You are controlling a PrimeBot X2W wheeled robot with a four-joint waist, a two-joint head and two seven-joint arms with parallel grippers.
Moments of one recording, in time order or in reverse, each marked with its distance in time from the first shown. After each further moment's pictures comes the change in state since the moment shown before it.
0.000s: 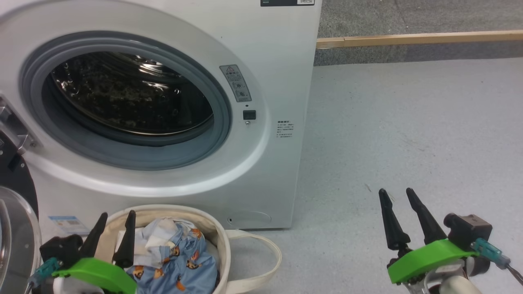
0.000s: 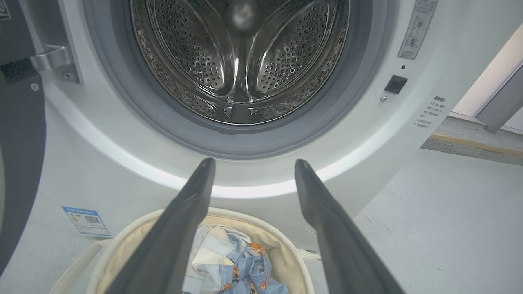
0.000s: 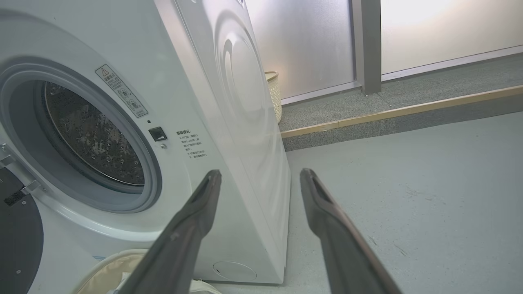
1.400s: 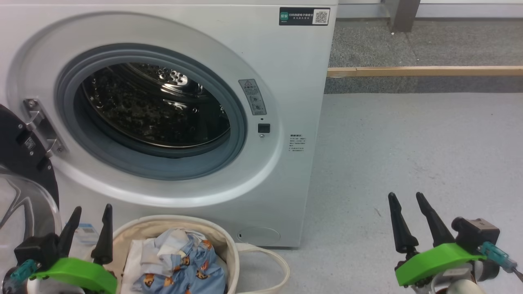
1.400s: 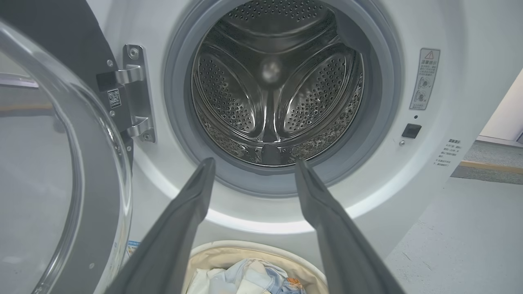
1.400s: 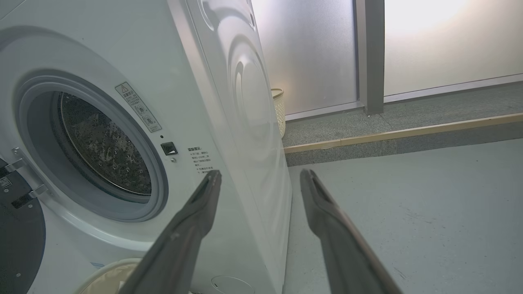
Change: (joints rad) left arm 0.048 0.099 -0.026 -0.143 -0.030 0.107 0.000; right arm 0.017 -0.006 -0.035 0.016 -0.016 0.000 0.000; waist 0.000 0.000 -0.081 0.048
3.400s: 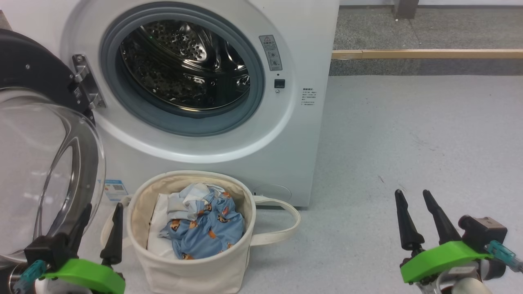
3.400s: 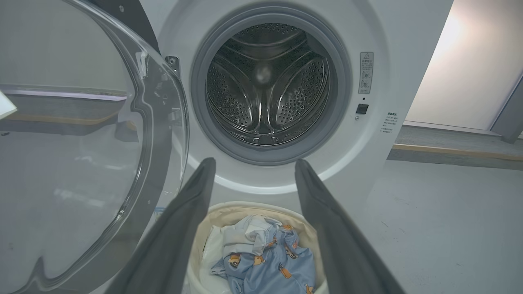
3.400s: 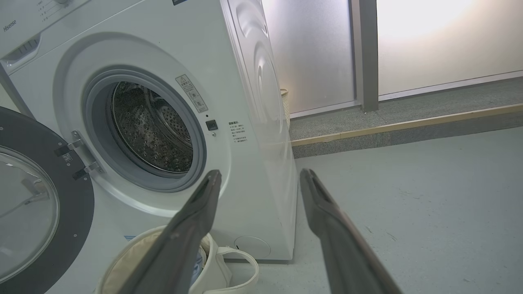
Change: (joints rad) left arm 0.023 -0.013 -0.010 -0.063 0.031 -0.009 0.008; right arm 0.001 -0.002 -0.025 -0.005 0.000 0.000 0.000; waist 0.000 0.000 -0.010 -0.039
